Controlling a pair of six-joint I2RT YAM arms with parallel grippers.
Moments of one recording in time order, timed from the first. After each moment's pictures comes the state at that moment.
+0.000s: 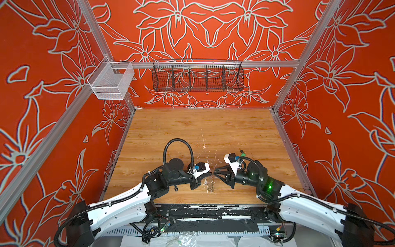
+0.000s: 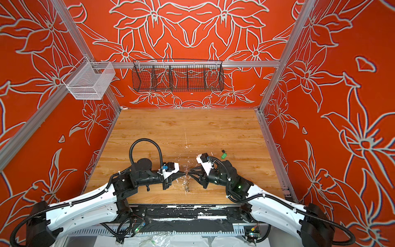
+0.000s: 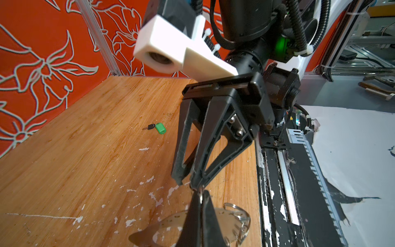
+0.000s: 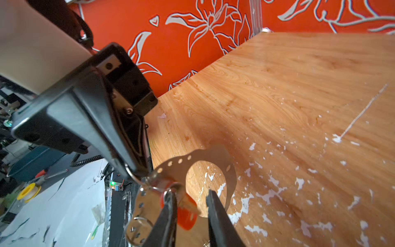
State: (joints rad) left arm -0.89 0.85 0.51 0.06 0.38 0.20; right arm 0.86 0.81 0.32 0.26 -0.36 0.32
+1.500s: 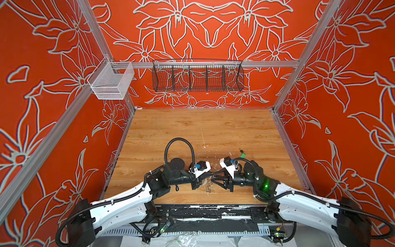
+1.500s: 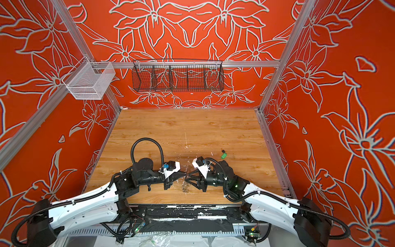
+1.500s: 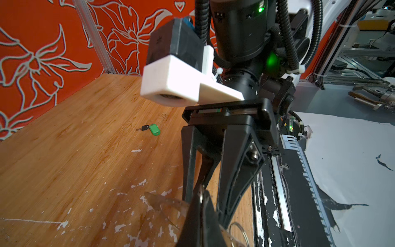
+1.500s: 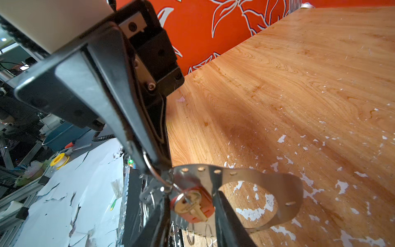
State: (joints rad) left arm -0.90 0.88 0.51 0.10 0.40 0.15; right arm 0.88 0.91 0.31 0.33 -0.51 0.29
